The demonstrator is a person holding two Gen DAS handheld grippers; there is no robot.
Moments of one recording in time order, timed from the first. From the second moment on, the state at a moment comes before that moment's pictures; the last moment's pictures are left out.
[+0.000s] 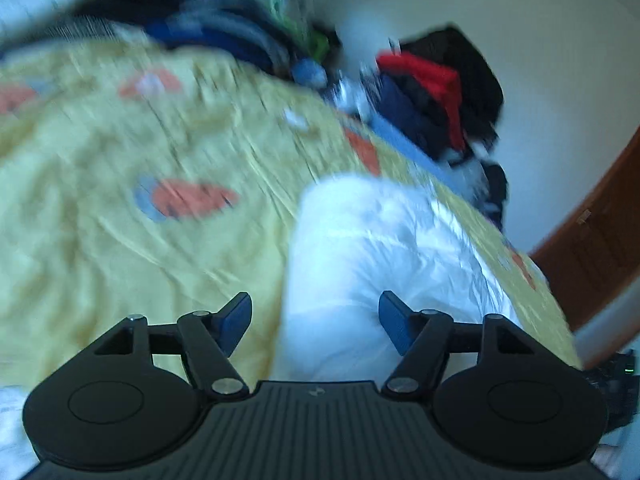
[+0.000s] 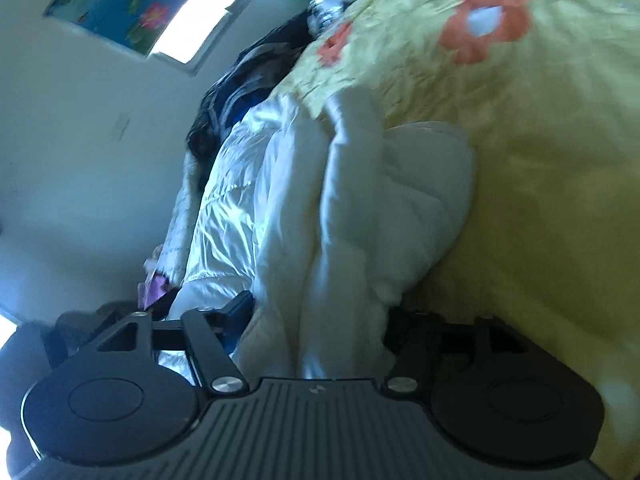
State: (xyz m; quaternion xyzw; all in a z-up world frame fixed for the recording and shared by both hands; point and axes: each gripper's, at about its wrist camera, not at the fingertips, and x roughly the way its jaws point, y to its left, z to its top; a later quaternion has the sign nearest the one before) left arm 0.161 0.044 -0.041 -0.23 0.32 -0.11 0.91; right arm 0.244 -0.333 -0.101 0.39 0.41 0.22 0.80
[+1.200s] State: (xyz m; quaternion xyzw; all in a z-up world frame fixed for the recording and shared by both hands) left arm 0.053 0.013 -0.086 -0.01 0.33 -0.11 0.94; right arm 0.150 -0.251 -0.090 0.20 0.36 0.30 0.86
